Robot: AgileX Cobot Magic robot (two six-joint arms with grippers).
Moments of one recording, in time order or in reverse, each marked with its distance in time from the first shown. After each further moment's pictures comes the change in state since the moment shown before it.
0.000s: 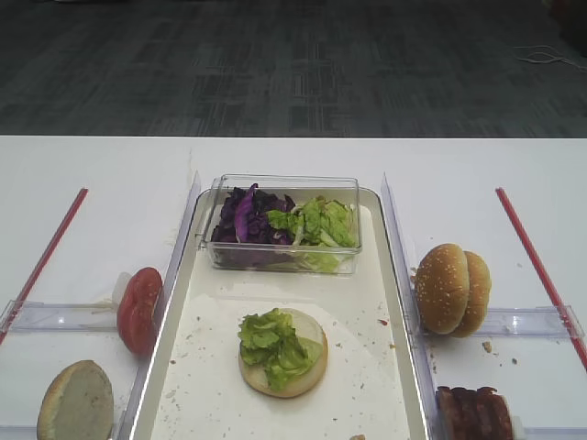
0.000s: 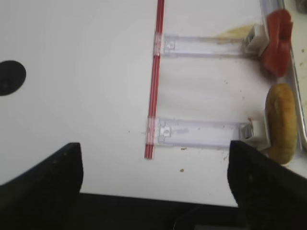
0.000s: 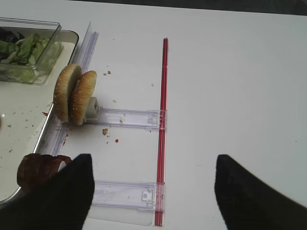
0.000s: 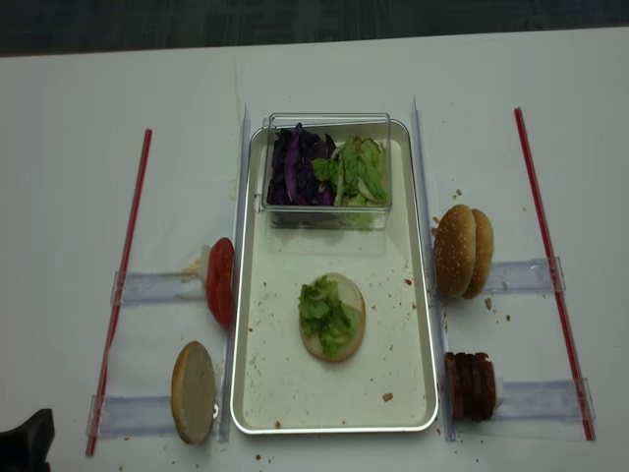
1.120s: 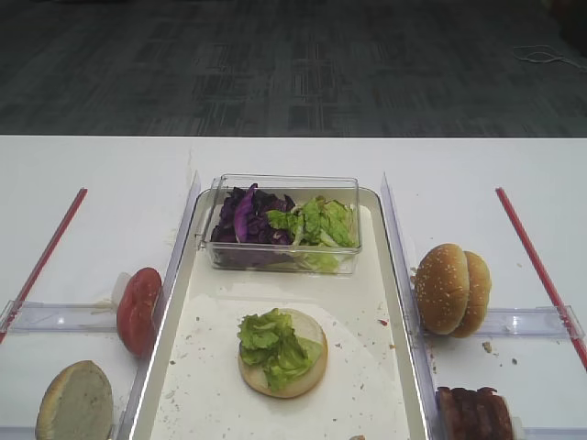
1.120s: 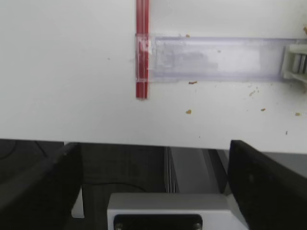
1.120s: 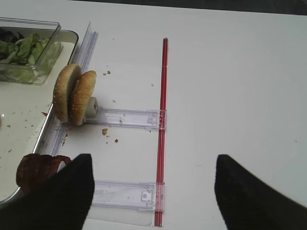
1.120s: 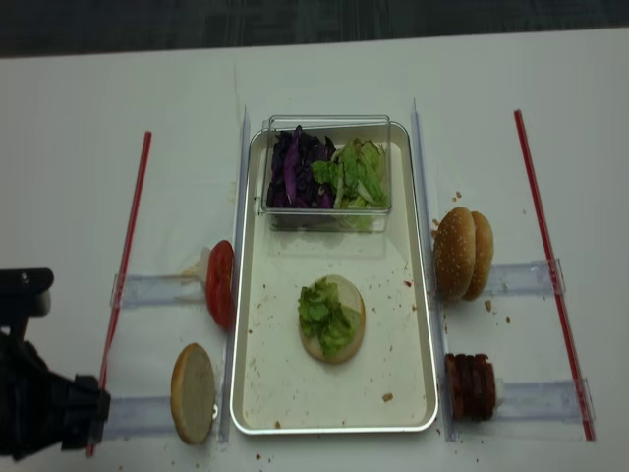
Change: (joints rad) left arm 0.000 0.799 -0.035 -0.019 -0.101 0.055; right arm 0.000 0.000 0.000 0.000 0.000 0.000
